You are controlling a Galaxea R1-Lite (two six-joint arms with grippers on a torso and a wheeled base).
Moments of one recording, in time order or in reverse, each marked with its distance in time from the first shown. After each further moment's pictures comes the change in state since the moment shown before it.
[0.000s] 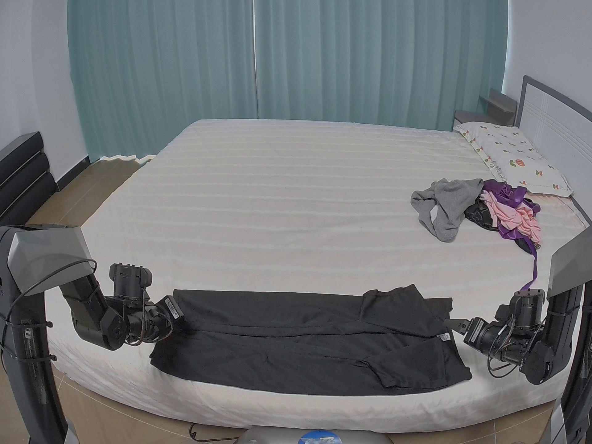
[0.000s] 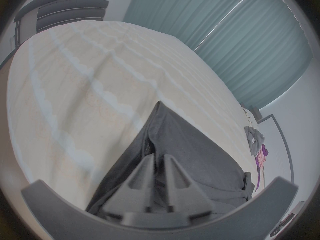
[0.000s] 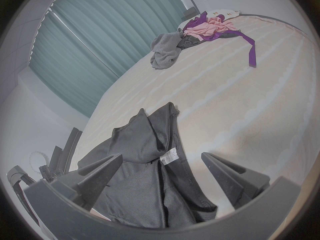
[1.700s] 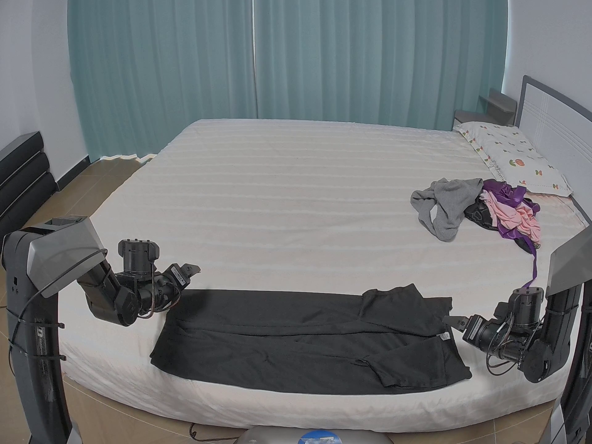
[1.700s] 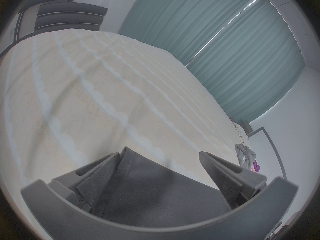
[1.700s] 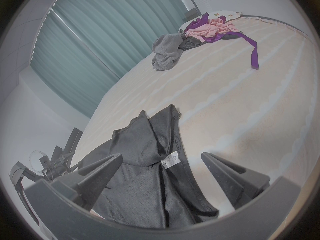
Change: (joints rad) left arm 0.010 0.094 -0.277 0.013 0.002 -0.047; right arm 0.000 0.007 -0.025 0.002 0.000 -0.005
